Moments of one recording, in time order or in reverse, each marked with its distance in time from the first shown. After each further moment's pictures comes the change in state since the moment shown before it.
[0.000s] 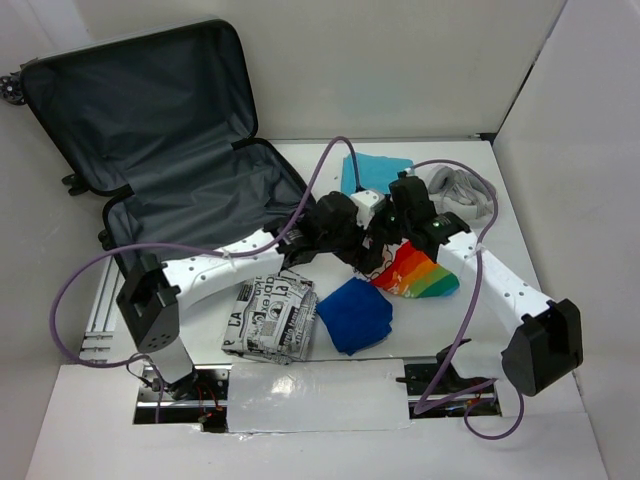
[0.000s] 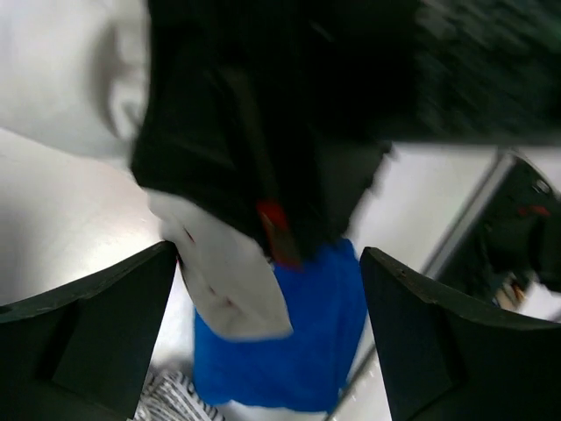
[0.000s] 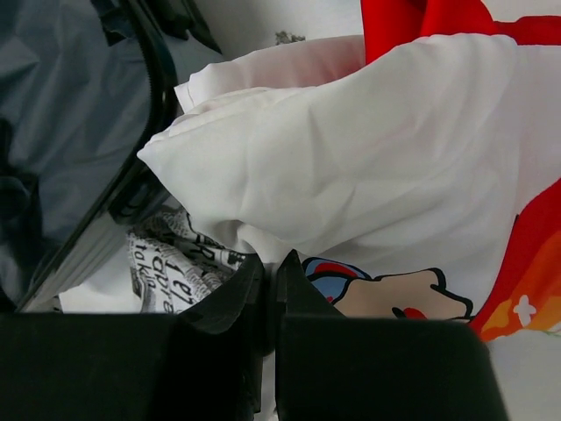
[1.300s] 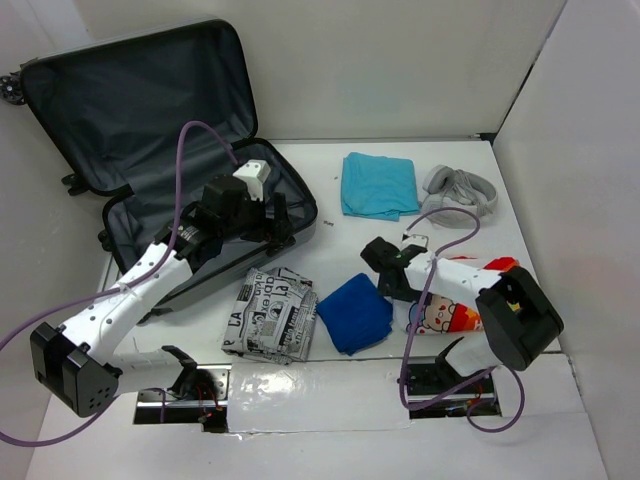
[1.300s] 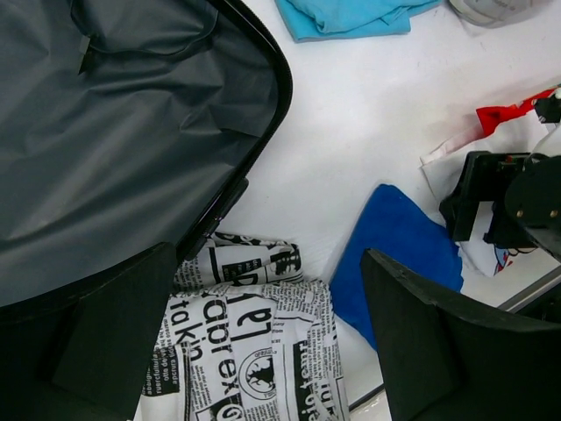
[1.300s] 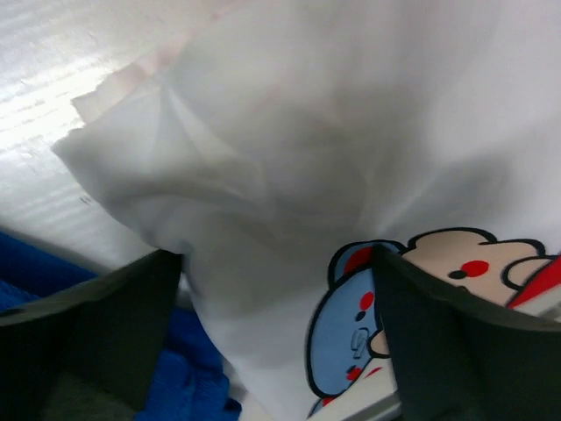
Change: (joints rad) left arm 0.394 -0.463 -0.260 -0.183 -0.076 -0.075; right arm 0.195 0.161 -0.300 -0.277 0.589 0.165
